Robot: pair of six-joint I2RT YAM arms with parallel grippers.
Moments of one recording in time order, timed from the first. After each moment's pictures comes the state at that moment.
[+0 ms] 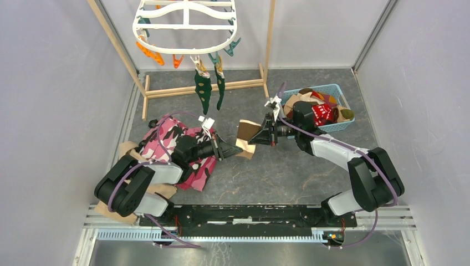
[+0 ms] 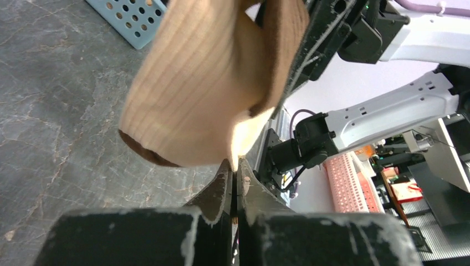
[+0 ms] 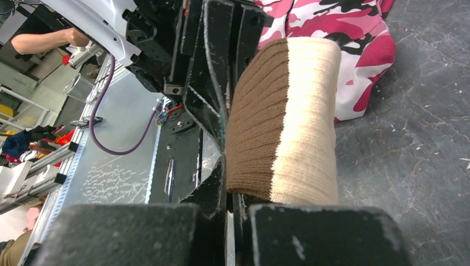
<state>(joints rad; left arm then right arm) -0.55 1.41 0.30 1.12 0.67 -0.87 0.43 1.46 0.72 0.54 -1.15 0.35</state>
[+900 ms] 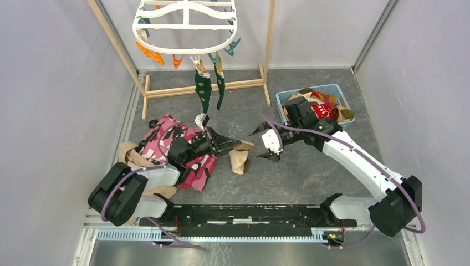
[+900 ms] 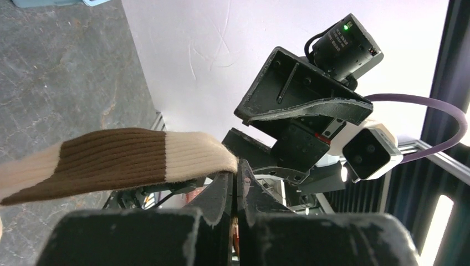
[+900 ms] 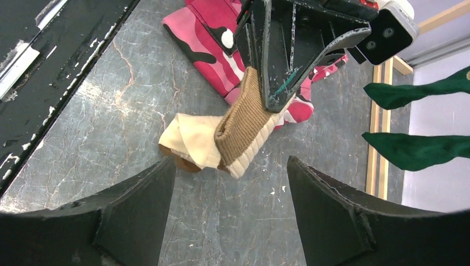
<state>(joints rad) -0.54 1.31 0.30 1.21 0.61 -1.55 0.58 1.24 1.08 -0.64 -0.97 -1.27</state>
